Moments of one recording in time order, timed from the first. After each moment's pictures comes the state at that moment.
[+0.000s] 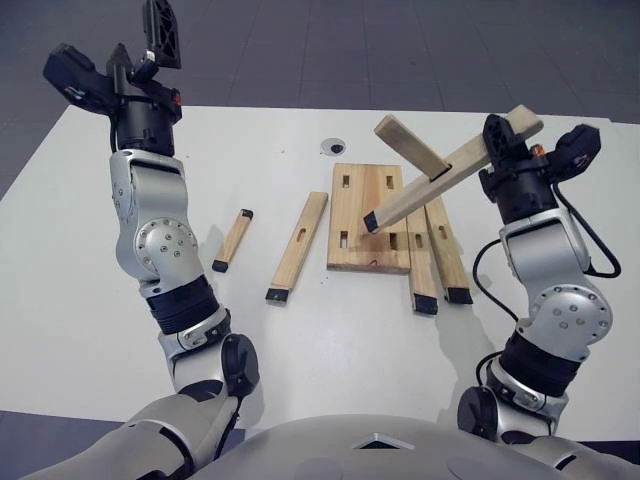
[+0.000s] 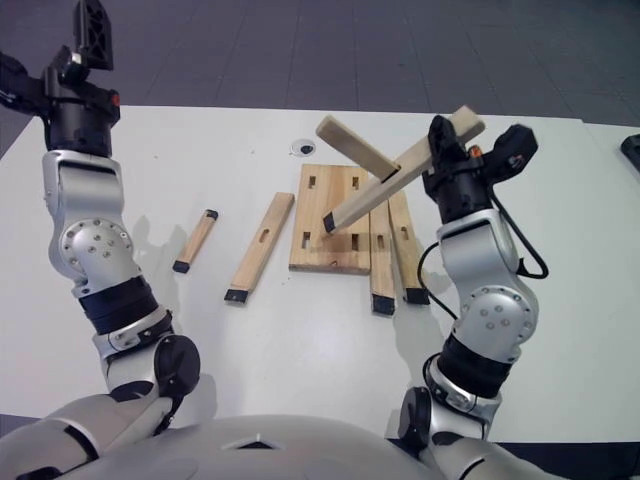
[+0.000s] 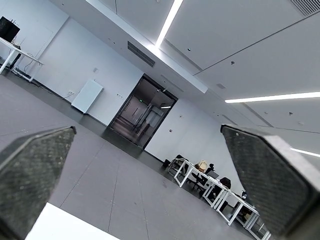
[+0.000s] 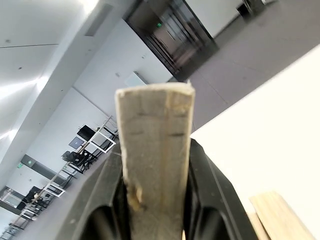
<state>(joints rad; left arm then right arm) -0.57 -0.01 0.44 -0.23 -0.58 0.32 0.03 -0.23 -0.07 -0.39 -0.52 1.11 0.69 -0.41</state>
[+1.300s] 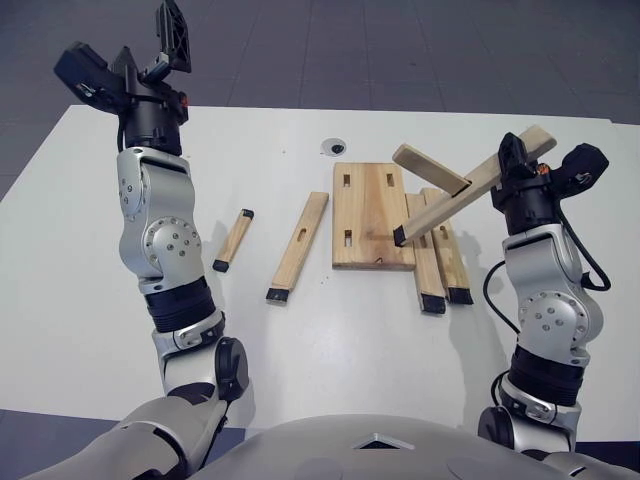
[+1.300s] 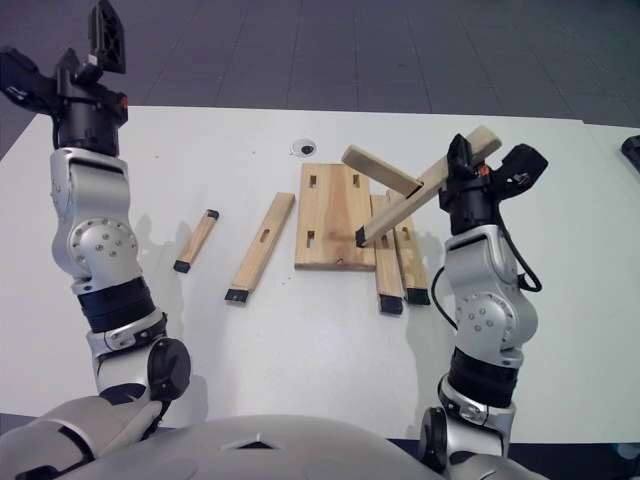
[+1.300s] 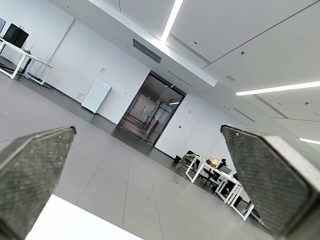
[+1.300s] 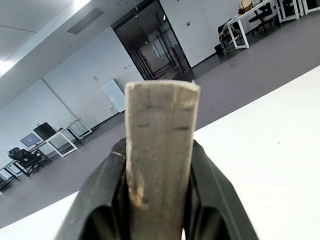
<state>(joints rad) -0.55 0.05 0.36 -0.20 -0.58 0.28 0.09 -0.18 -0.19 -0.26 -0.41 0.77 0.48 -0.25</state>
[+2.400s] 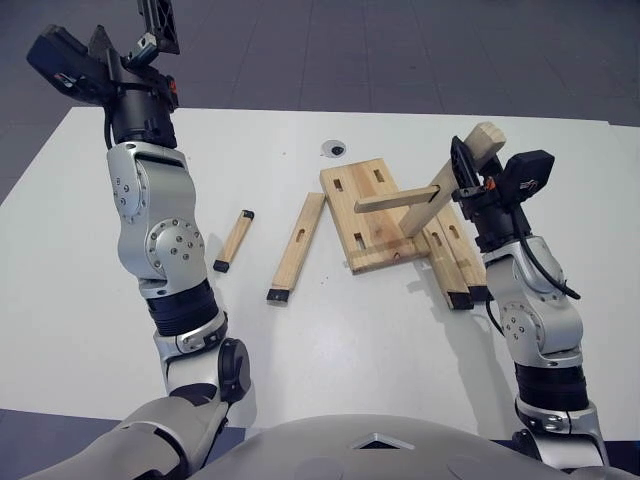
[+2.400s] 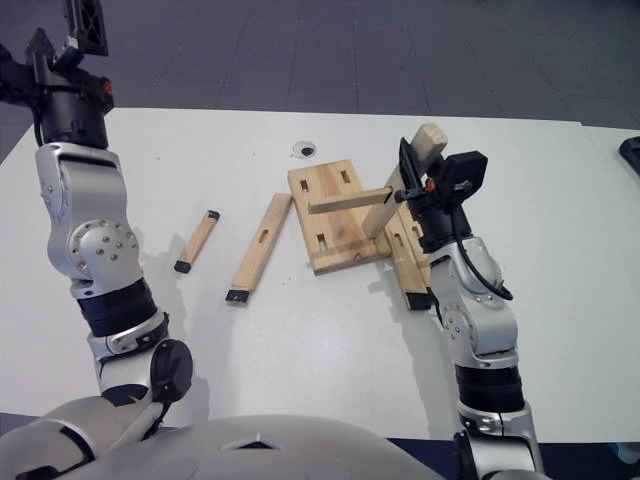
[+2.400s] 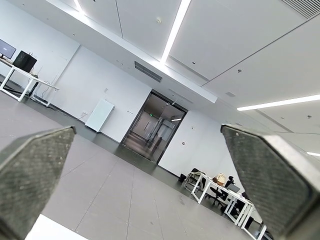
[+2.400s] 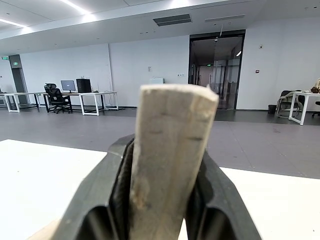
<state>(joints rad) -0.55 0.04 0.32 -0.29 -0.53 0.24 0.15 -0.09 -0.37 0.00 -0.31 0.47 0.17 0.10</state>
